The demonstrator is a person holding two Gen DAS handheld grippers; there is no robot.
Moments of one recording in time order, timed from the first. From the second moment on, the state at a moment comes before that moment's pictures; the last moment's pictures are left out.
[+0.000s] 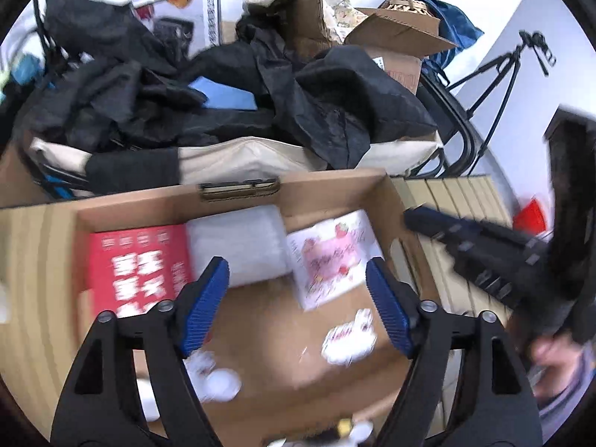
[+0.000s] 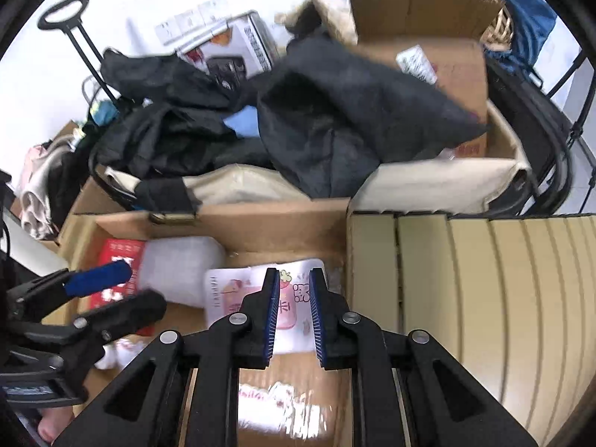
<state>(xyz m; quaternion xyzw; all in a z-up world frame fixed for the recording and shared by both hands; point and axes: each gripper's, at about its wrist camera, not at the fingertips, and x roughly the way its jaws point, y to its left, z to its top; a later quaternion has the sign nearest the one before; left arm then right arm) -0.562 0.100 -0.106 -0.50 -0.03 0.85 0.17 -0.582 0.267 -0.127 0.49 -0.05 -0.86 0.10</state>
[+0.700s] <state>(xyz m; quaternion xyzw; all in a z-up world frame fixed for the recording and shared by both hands) -0.244 0.035 0.085 -0.38 0.05 0.92 0.12 -0.265 0.286 0.058 0.41 0.03 -0.90 0.17</state>
